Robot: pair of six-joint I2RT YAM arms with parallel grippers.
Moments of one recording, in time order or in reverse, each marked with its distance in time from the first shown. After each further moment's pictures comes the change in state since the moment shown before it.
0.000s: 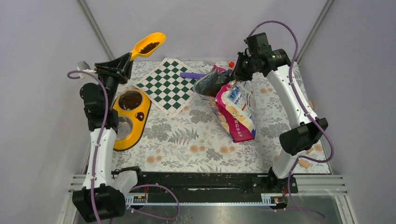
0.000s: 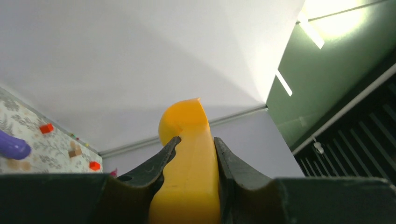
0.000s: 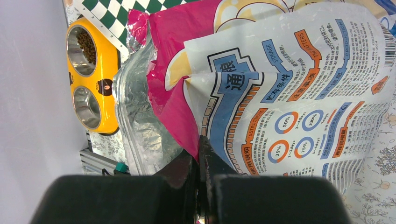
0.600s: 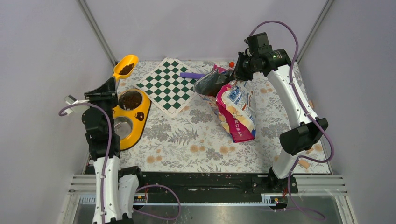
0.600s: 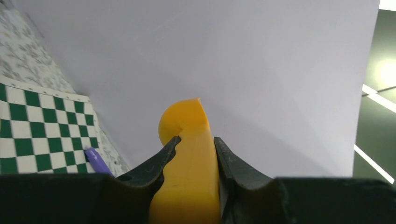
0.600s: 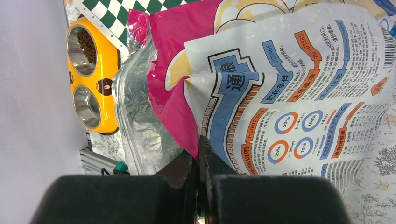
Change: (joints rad) left arm 0.058 -0.358 -0.230 -0.268 -0.404 0.266; right arm -0.006 0.000 0.000 0.000 -0.007 -0.006
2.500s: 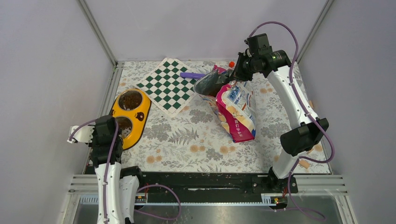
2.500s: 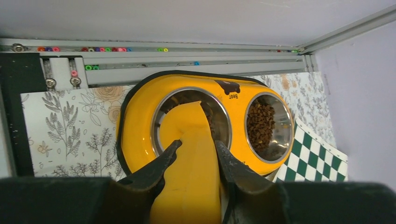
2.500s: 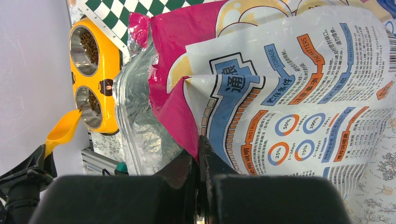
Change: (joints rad) left arm 0.008 -0.101 -0.063 -0.847 -0.643 0.253; right arm -0.005 -0.011 -0.038 0.034 -0.010 0.000
